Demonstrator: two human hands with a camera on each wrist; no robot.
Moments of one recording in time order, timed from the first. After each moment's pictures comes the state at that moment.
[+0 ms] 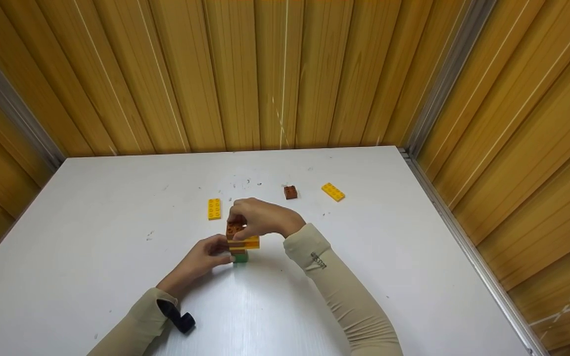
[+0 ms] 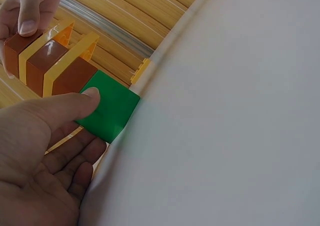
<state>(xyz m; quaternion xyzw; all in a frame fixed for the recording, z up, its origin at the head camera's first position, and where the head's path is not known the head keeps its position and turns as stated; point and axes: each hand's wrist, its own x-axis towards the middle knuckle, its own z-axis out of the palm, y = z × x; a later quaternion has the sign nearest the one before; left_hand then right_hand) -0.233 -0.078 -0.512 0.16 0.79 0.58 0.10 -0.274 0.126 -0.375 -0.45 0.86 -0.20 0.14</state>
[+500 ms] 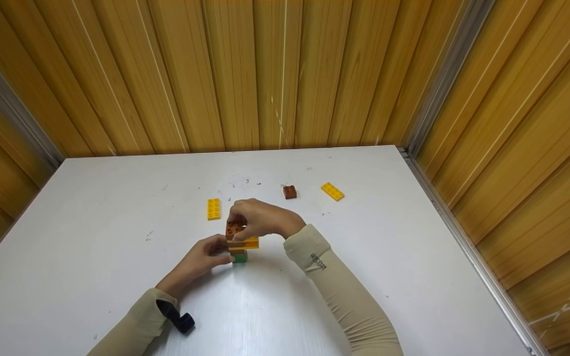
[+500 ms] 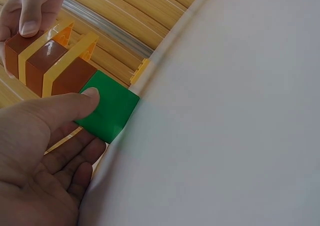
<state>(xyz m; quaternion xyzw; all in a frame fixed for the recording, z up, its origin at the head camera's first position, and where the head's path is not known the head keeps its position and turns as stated) -0.232 -0.079 -0.512 0.17 0.79 0.58 0.10 -0.276 0.129 -0.380 -0.45 0.85 -0.24 0.14</state>
